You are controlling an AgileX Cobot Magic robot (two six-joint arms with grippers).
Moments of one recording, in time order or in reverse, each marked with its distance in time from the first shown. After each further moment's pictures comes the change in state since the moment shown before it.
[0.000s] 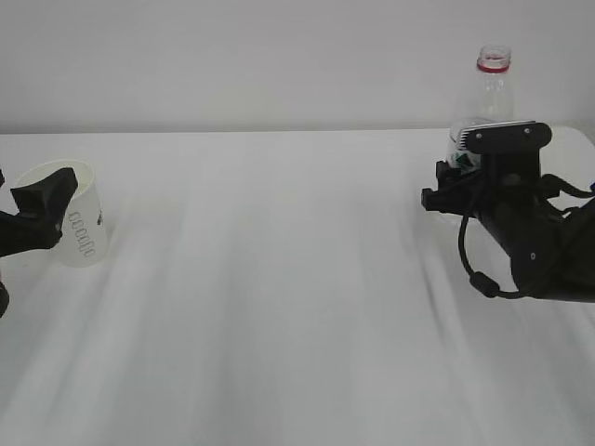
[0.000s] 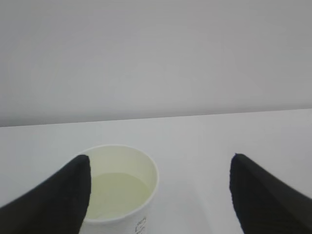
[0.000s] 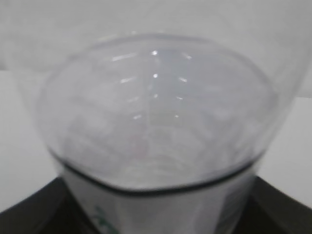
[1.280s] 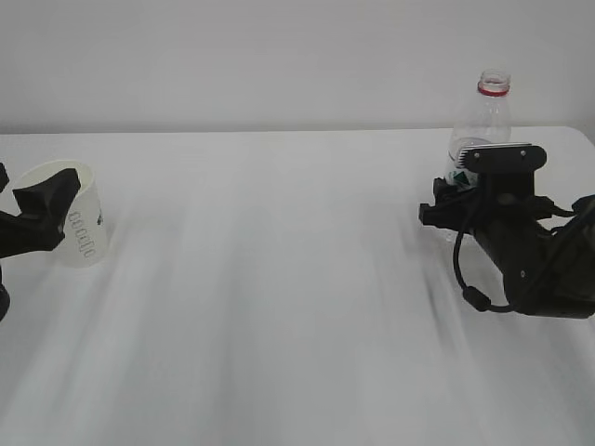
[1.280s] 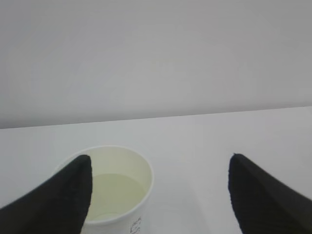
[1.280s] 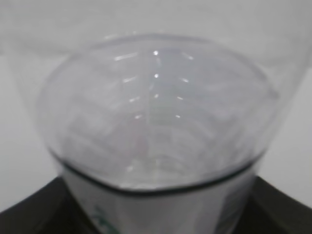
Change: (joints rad) left arm 0.000 0.000 0.000 0.018 0.000 0.000; right arm 0.000 0.082 -0.004 0.000 -0.052 0.070
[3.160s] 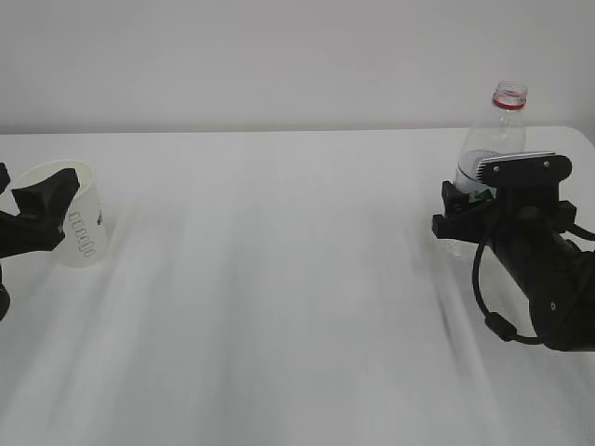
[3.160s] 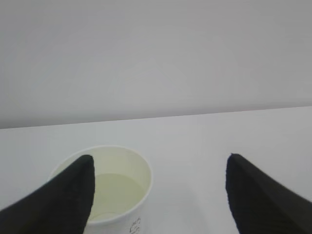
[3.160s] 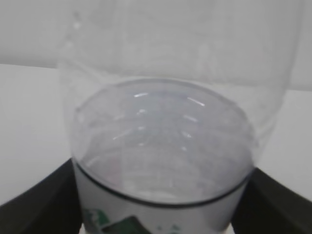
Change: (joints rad) left arm 0.000 0.000 0.000 0.001 0.000 0.000; right arm 0.002 -0.059 0.145 -0.043 -0.157 0.001
